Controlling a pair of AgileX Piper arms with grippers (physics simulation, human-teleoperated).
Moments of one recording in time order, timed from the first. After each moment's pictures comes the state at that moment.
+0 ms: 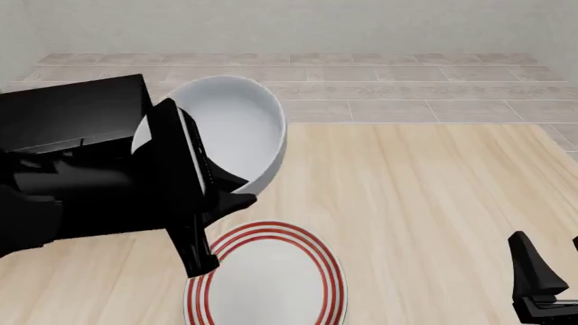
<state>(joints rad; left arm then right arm) -0.86 1.06 -0.95 0.58 0.49 0.00 0.00 -0.03 0.02 0.00</state>
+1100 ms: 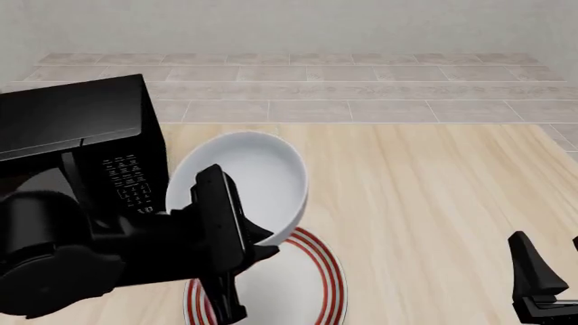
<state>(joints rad) -0.96 1.13 -0.79 0.44 0.40 0.00 0.00 -0.03 0.02 0.00</state>
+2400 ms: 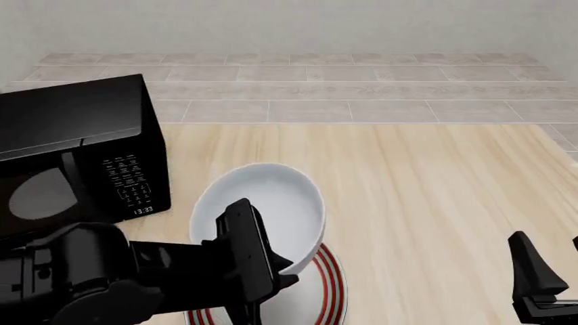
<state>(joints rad) -1.04 1.23 -0.72 0.31 0.31 0.00 0.00 -0.03 0.02 0.00</state>
